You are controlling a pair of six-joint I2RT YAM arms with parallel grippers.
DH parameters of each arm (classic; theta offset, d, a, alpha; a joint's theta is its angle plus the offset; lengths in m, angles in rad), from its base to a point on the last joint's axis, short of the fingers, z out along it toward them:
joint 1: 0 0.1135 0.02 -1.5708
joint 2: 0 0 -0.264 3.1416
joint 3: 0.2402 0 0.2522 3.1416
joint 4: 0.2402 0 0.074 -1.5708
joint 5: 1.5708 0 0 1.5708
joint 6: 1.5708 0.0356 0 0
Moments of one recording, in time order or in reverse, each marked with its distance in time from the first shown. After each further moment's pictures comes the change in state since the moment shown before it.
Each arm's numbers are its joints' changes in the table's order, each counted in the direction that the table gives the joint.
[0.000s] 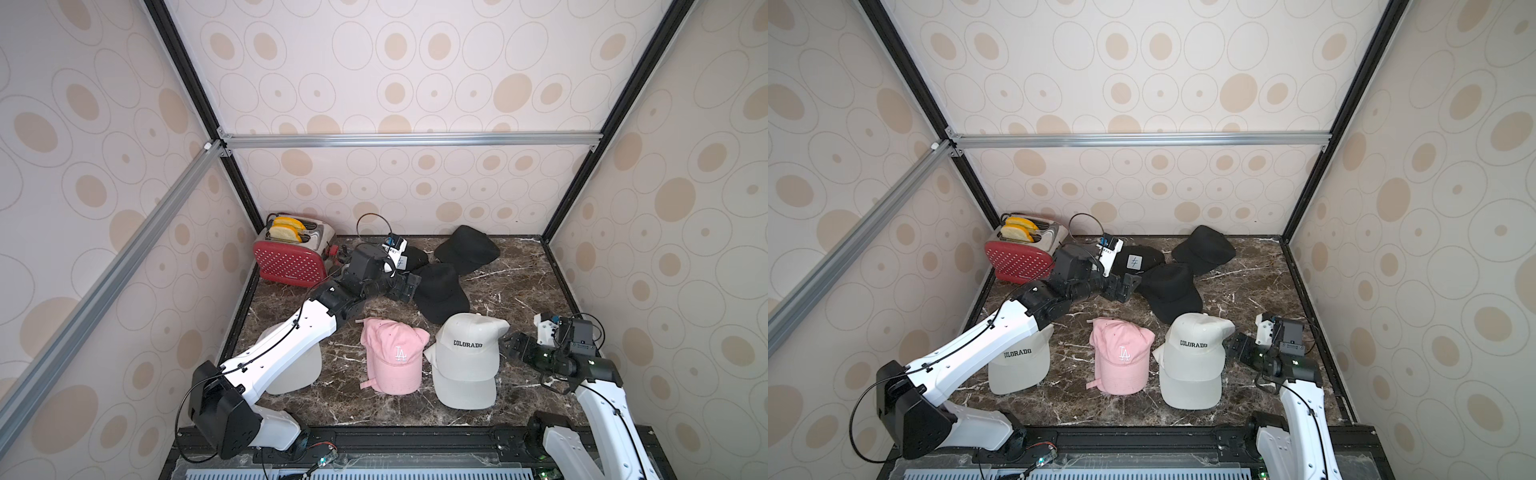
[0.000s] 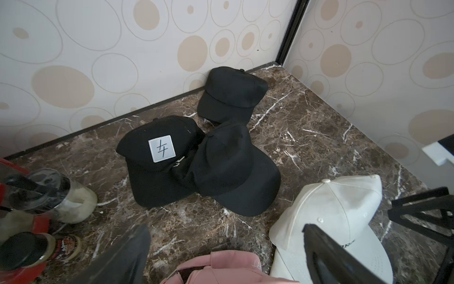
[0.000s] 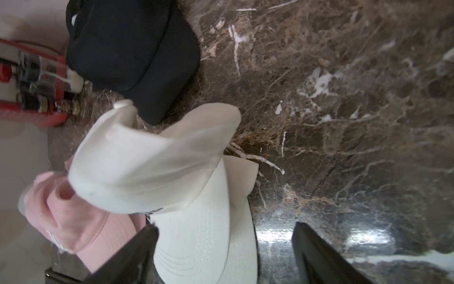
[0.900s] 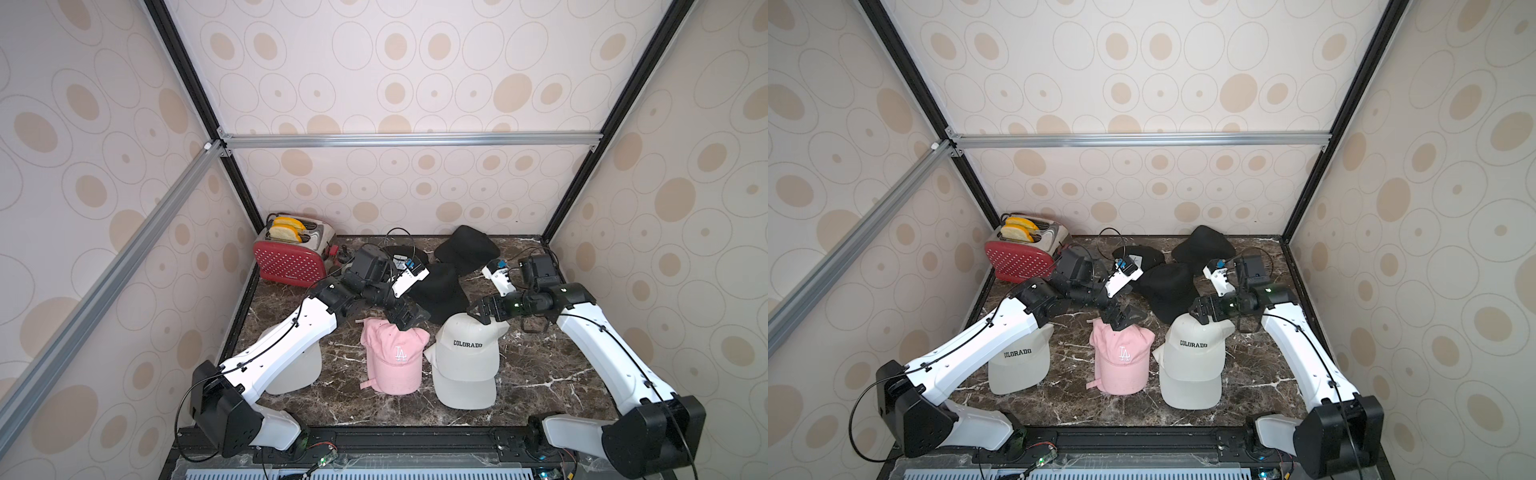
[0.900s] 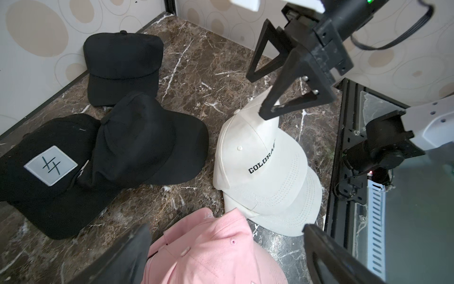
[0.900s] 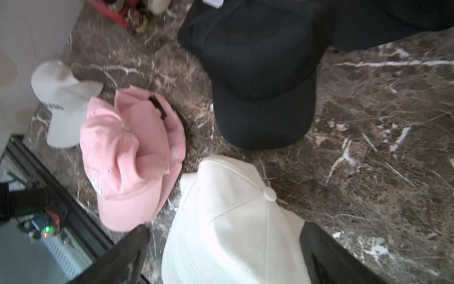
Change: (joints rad) left arm -0.001 0.019 0.053 0.238 0.410 0.358; right arm 0.393 0.539 0.570 0.130 0.020 -0.397
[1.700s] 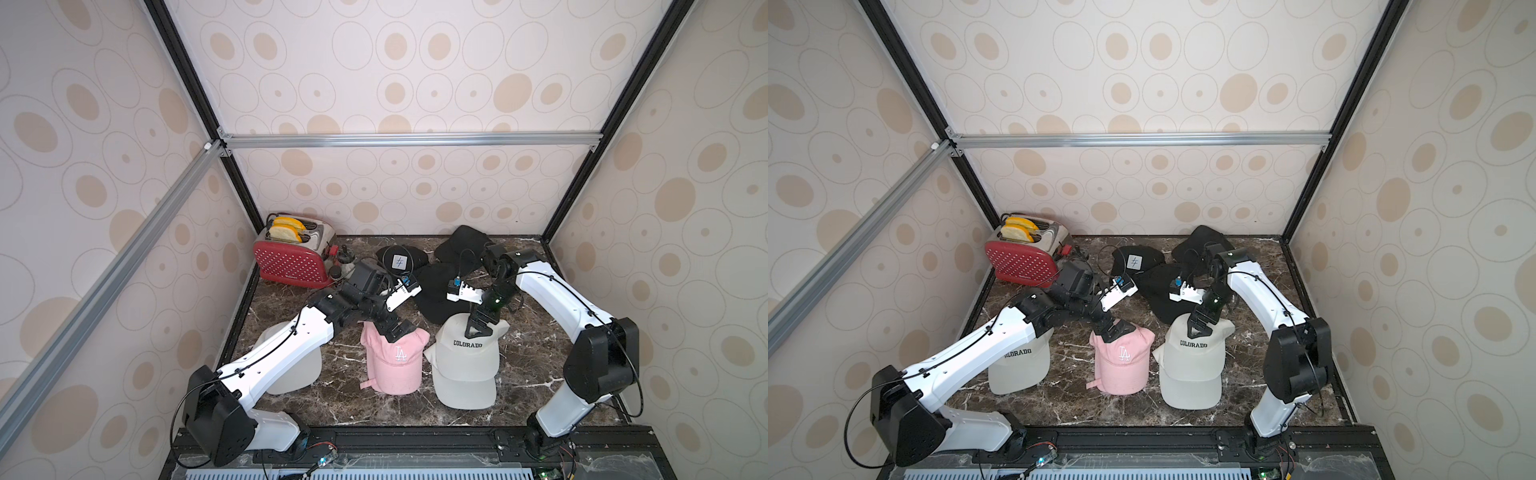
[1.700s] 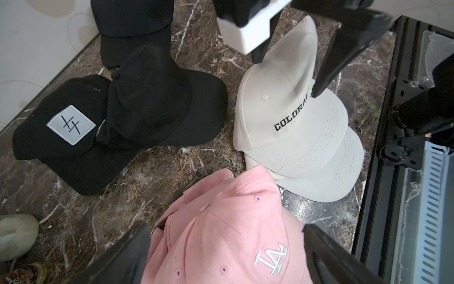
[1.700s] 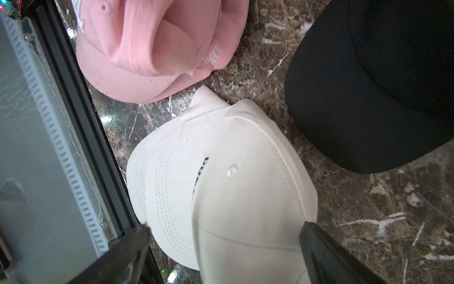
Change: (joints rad) left arm -0.001 -0.042 -0.119 0.034 -0.127 0.097; right arm 0.077 0.373 0.269 0.381 0.024 -0.746
